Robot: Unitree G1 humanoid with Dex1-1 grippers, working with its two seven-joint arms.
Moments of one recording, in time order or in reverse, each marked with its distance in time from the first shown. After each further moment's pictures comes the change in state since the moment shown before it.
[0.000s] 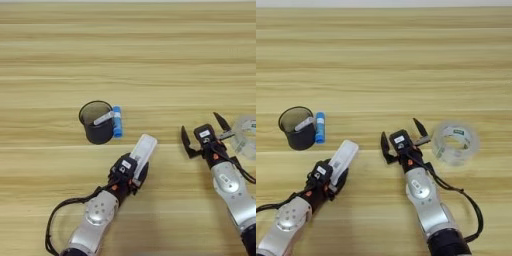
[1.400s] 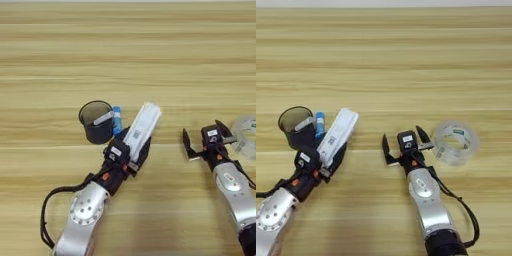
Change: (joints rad) left arm 0.171 0.042 -0.008 -0.588 -0.133 0.035 -0.130; right arm -0.001 0.027 -0.052 0.021 0.114 0.025 0.068
